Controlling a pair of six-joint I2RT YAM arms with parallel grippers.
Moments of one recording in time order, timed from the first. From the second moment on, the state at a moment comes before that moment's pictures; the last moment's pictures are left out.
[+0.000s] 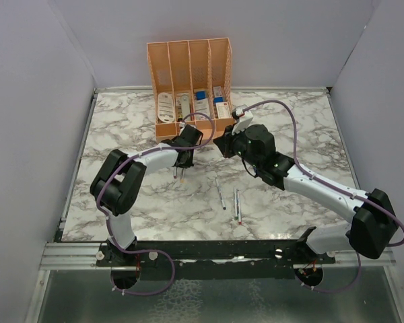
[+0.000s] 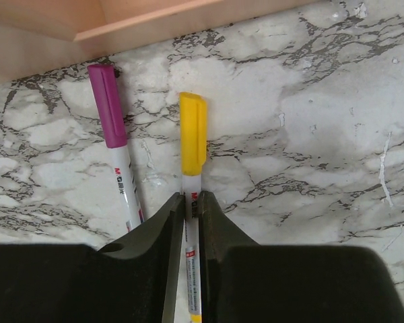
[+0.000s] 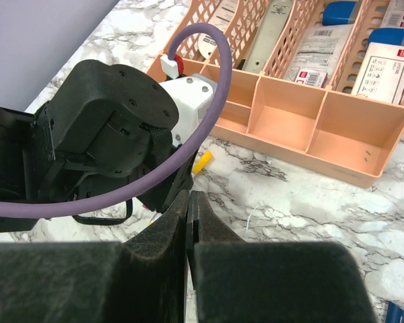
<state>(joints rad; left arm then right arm) -0.57 1.83 1.12 -0.36 -0.28 -0.38 0.76 1.34 0.96 0.15 0.09 0.28</state>
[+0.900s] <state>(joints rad) -0.56 1.65 1.17 -0.52 -0.15 -0.35 0.76 1.37 0.96 0.05 0.14 0.27</state>
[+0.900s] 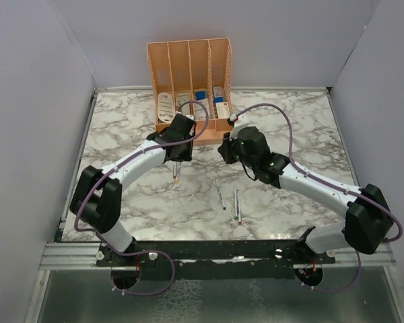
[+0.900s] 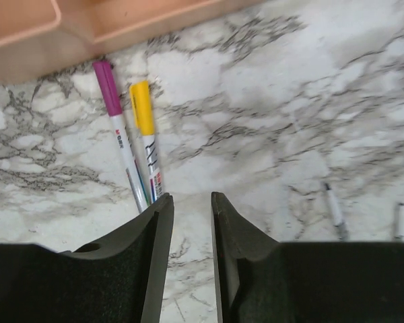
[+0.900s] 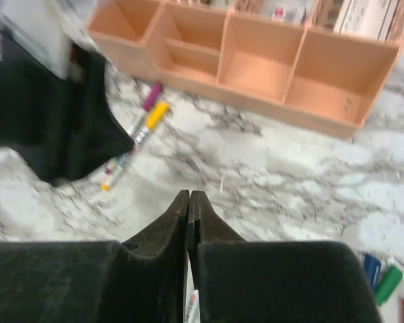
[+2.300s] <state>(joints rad) -0.41 1.39 1.10 -0.35 0.17 -0.27 0.92 1.78 1.06 -0.34 0.18 0.34</state>
